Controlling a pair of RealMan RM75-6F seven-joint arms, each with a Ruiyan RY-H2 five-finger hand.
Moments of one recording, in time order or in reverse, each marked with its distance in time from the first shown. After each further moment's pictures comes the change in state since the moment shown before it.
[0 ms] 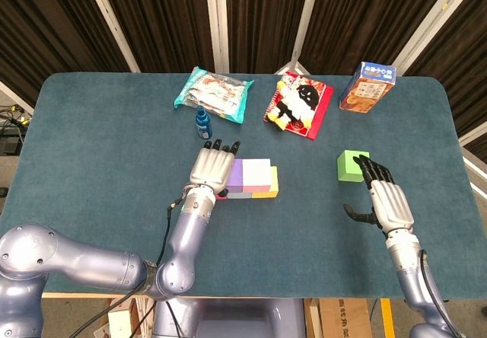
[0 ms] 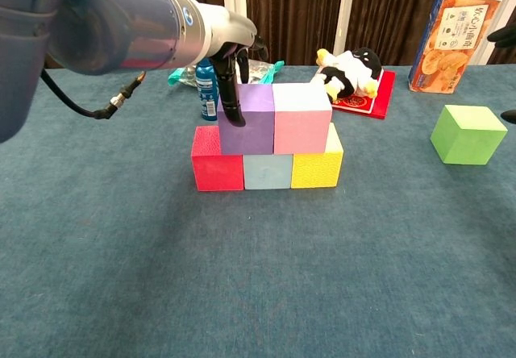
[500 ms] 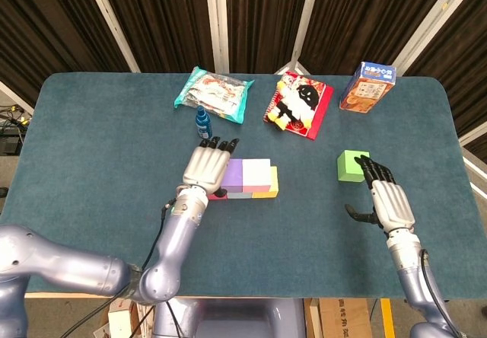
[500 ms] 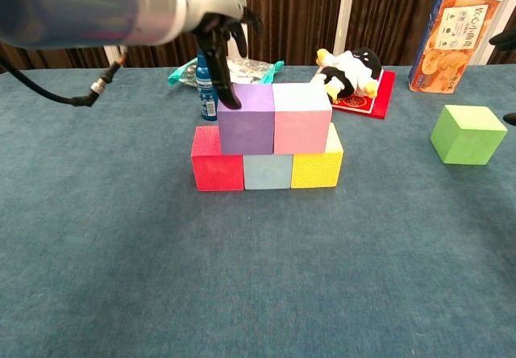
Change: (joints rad) left arm 0.073 0.098 -0.001 -0.153 0.102 0.023 -0.093; right arm 0.002 0.001 -0.001 0.011 0.011 -0.008 -0.003
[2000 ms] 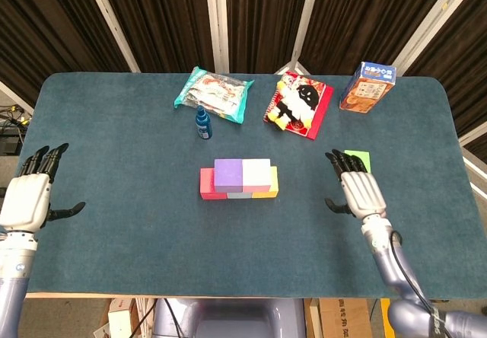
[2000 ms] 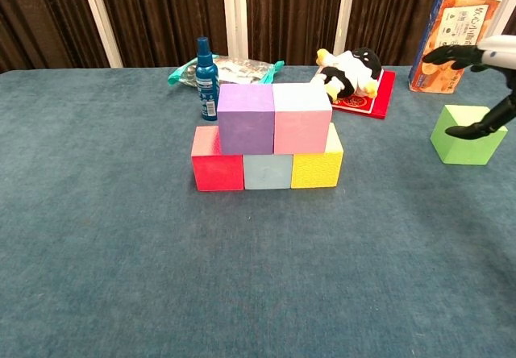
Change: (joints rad) left arm 0.801 0.524 0.418 -0.153 0.907 0.184 -0.734; right arm 0.161 -0.125 0.022 0.136 0.091 -0.102 -0.227
